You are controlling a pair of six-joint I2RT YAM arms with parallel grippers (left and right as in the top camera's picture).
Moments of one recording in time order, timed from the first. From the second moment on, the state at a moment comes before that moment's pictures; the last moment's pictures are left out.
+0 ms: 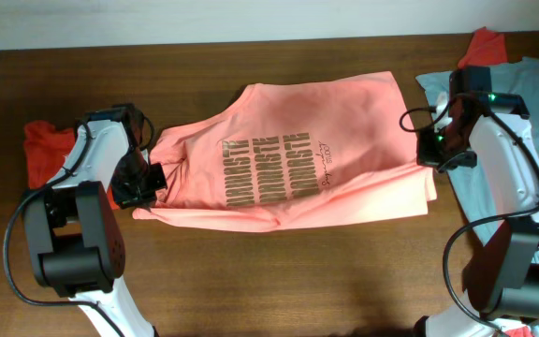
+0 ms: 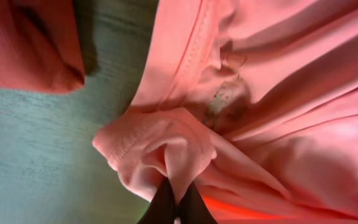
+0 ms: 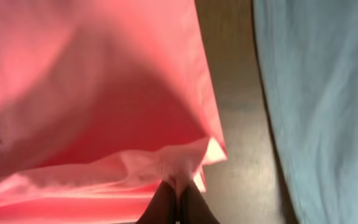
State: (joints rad) left arm 0.07 2.03 1.45 -1.23 0.00 -0.25; right arm -0.16 1.78 1.46 -1.07 0.00 0.02
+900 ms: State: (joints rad) left arm 0.07 2.03 1.45 -1.19 -0.04 -0.31; right arm -0.16 1.99 1.46 -0.81 0.00 0.02
